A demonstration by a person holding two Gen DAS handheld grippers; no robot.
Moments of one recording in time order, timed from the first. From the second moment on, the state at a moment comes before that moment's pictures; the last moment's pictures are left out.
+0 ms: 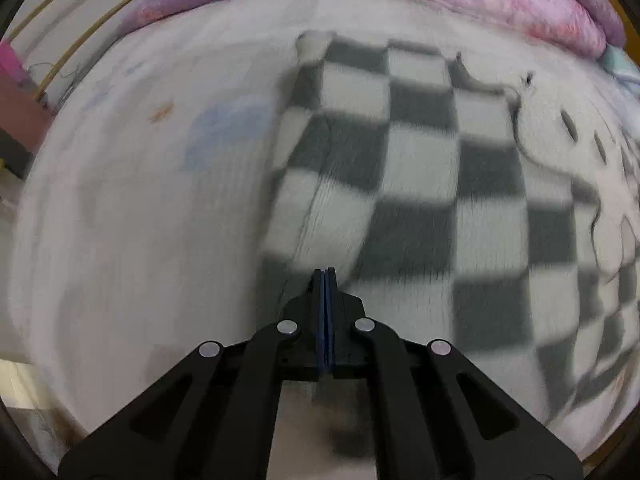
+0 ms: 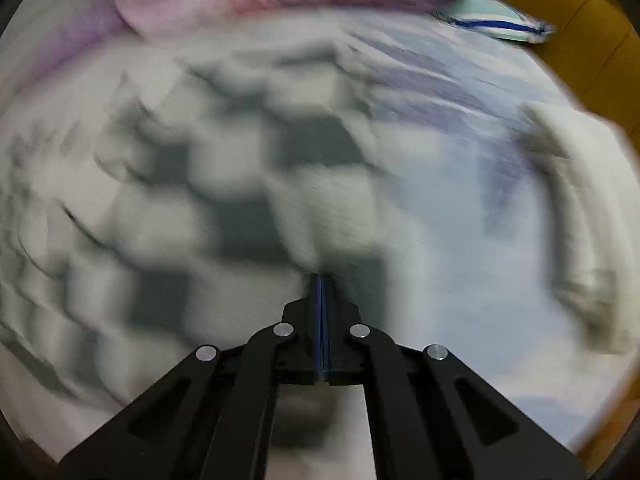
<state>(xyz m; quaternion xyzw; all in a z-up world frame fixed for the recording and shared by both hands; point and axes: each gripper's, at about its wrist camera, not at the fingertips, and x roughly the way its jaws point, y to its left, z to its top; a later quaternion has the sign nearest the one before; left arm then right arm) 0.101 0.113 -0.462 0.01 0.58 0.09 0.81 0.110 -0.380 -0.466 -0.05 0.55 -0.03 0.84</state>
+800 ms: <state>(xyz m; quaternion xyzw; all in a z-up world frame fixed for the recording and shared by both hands) 0.055 0.037 -0.462 -0.32 0.67 0.04 0.67 0.076 -0.223 -0.485 0.30 0.75 0.04 0.59</state>
